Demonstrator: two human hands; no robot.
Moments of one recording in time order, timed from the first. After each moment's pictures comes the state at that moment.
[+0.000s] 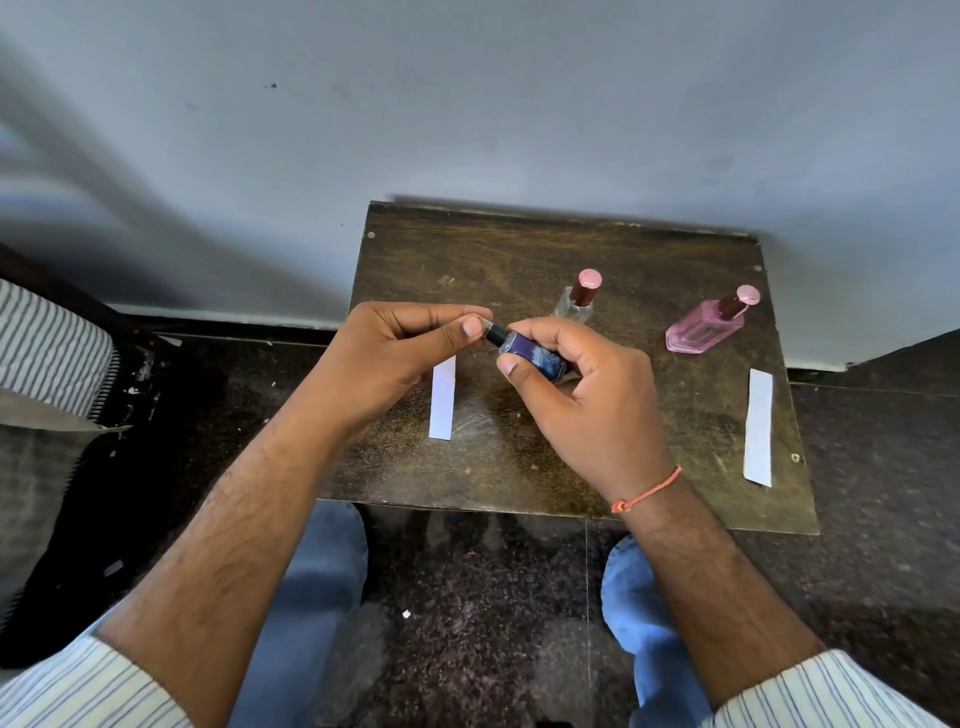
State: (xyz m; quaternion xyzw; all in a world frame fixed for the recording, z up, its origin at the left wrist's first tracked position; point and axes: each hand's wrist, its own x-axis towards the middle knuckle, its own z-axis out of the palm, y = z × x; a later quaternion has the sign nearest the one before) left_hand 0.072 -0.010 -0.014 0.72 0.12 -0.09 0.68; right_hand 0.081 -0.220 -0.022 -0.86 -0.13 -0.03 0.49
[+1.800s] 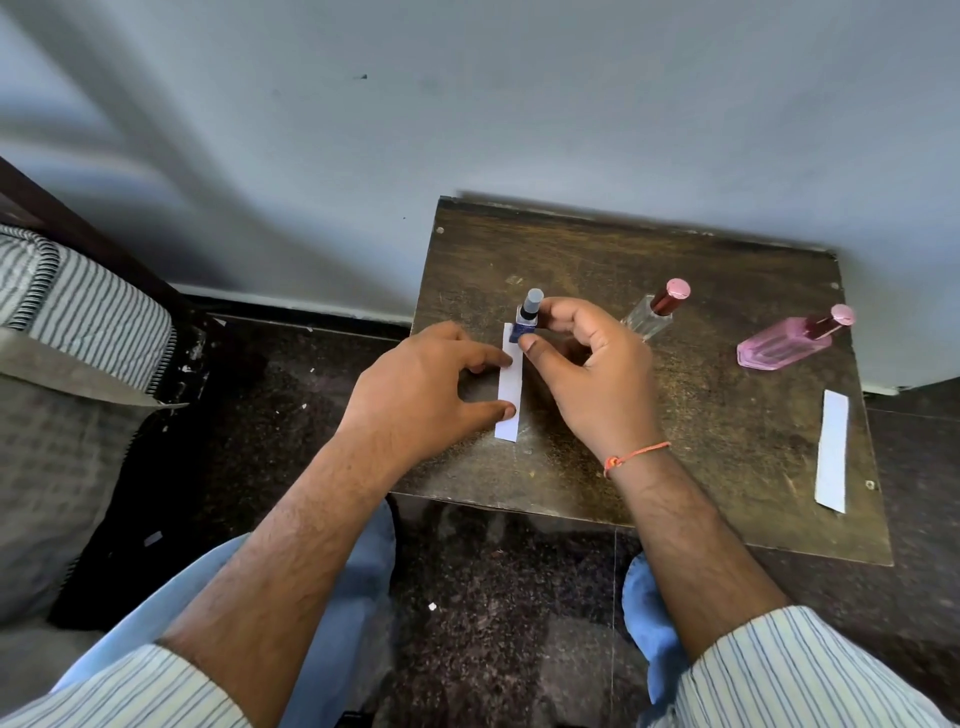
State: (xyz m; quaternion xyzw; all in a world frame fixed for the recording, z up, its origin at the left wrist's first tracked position) left_hand 0.047 0.024 -0.032 0.95 0.05 -0.09 0.28; right_hand 0.102 -0.160 -0.051 -0.84 -0.08 0.03 0.54
